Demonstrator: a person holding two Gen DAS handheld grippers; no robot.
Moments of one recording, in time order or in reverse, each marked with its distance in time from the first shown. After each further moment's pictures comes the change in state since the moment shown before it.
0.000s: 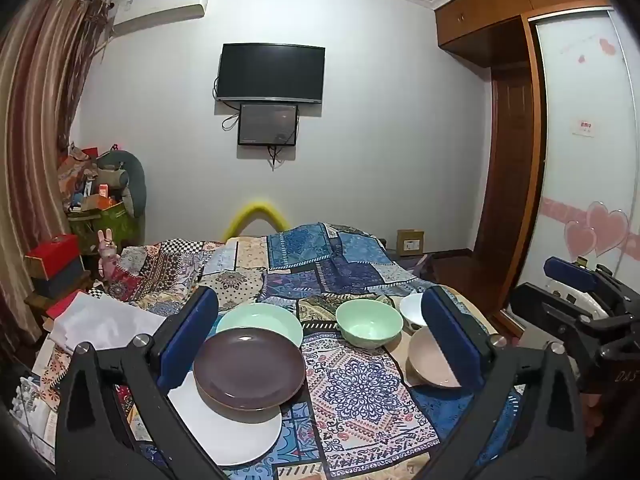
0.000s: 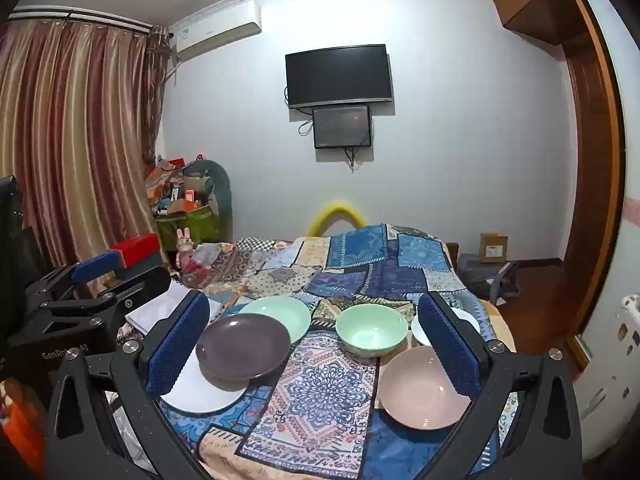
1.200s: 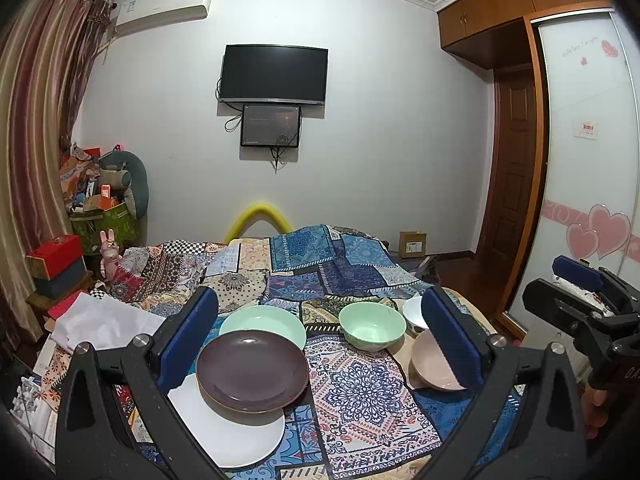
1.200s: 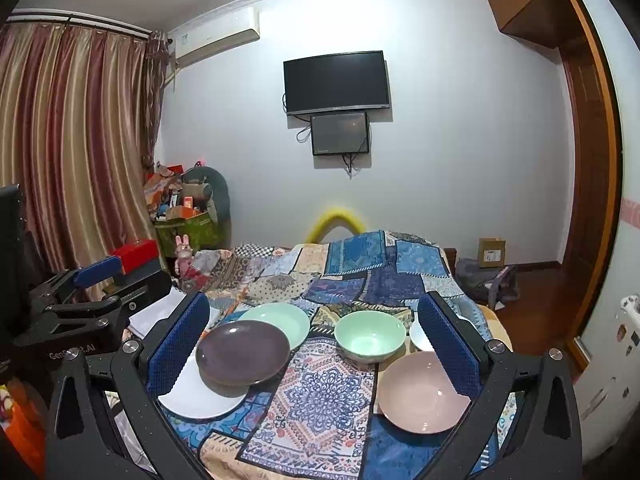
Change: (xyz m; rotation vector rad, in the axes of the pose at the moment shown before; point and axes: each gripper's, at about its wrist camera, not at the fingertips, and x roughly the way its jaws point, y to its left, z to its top) left arm 0.001 0.001 0.003 -0.011 0.000 0.004; right arm -0.005 0.005 0.001 0.008 -0.020 -0.003
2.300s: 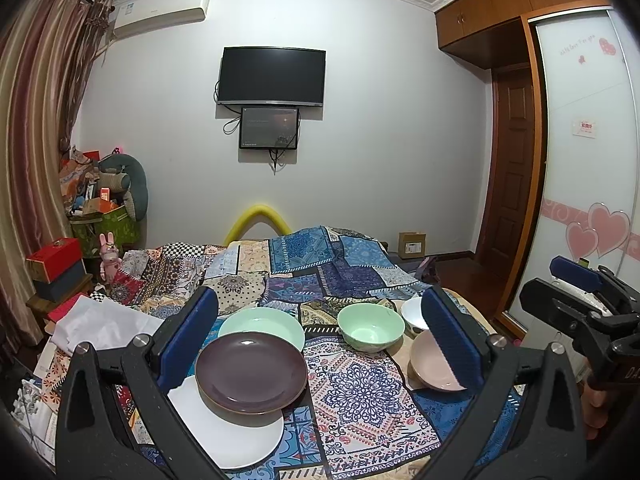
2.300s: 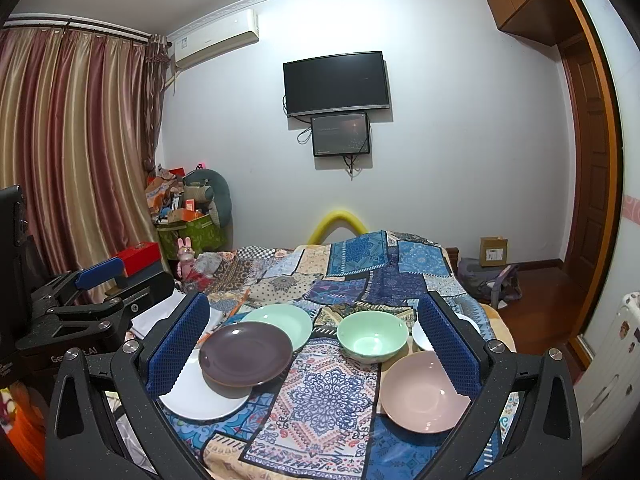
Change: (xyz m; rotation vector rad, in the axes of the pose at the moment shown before) left arm 0.000 -0.004 0.000 0.010 -0.007 -0.001; right arm -0.002 0.000 -0.001 0.009 -0.005 0.006
